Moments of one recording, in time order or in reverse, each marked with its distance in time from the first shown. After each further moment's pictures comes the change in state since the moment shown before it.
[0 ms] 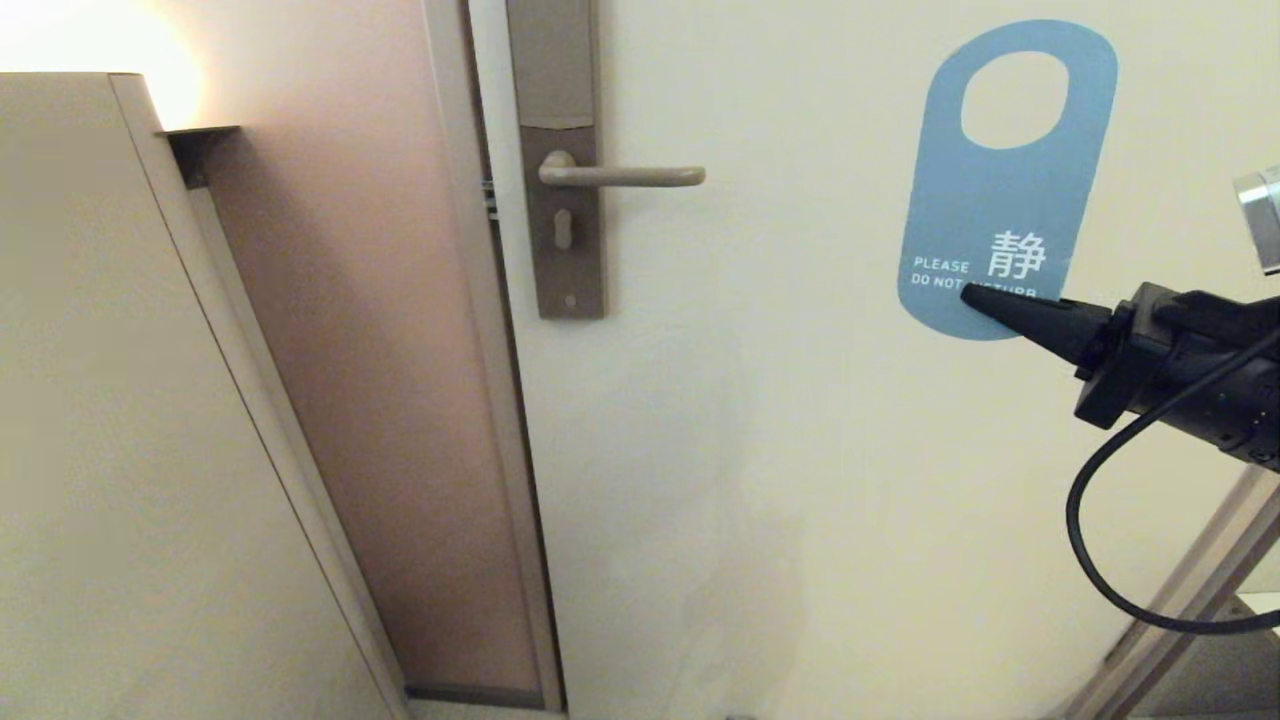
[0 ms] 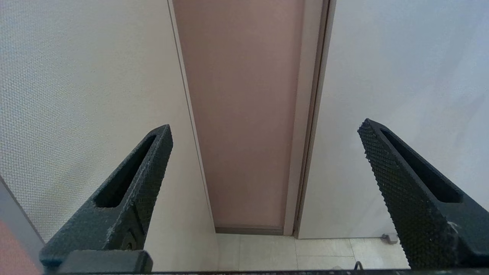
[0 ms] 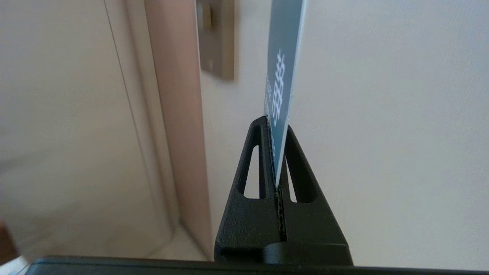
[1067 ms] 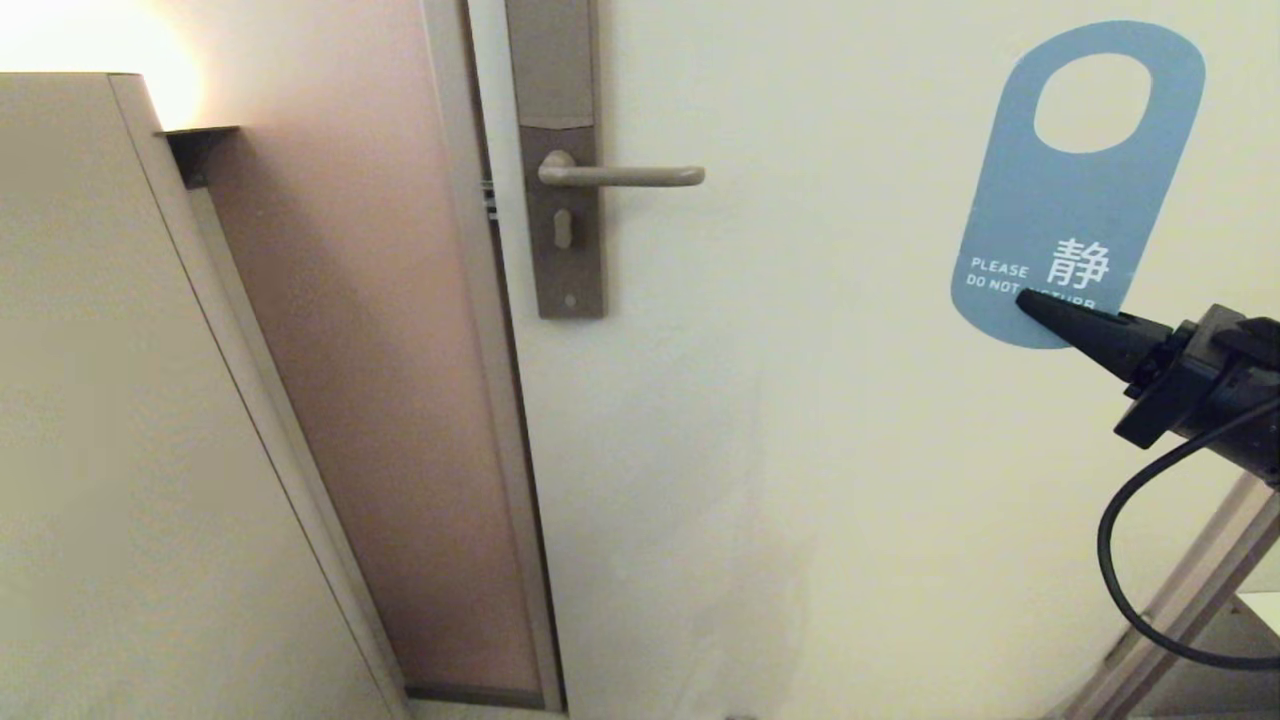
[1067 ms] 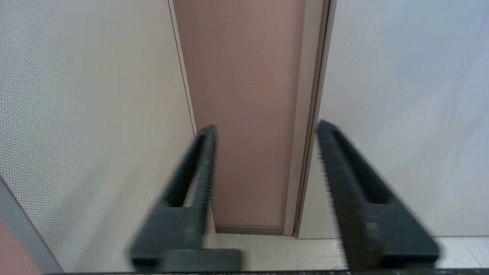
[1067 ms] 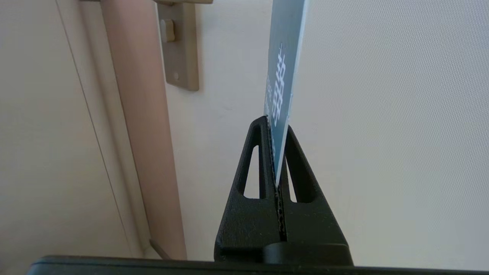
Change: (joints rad) left arm 0.000 0.000 0.000 0.000 0.003 -0.001; right arm -0.034 -0.070 0.126 -0.095 -0.109 0.004
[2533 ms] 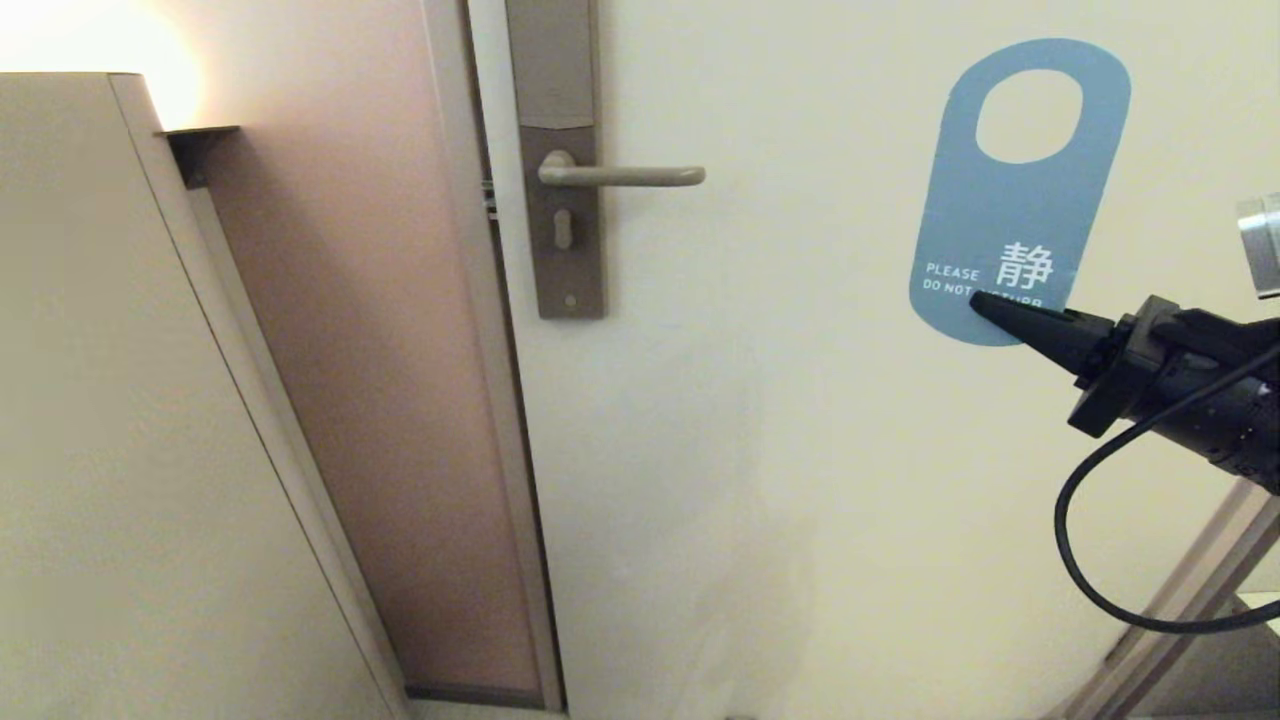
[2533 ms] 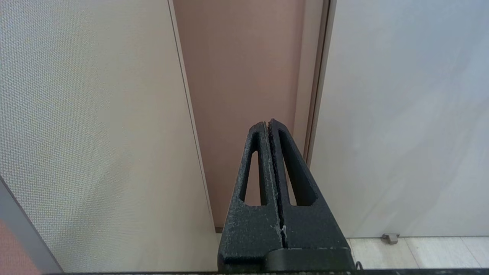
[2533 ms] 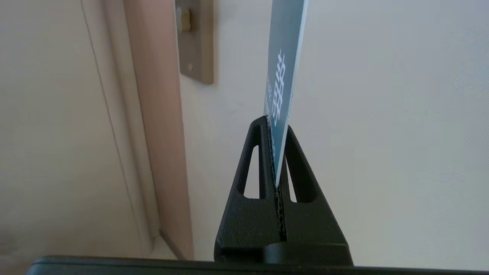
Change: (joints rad) left arm 0.000 0.000 0.000 0.000 0.000 -0.001; right arm 0.006 0.109 -0.057 -0.036 0.090 -0.017
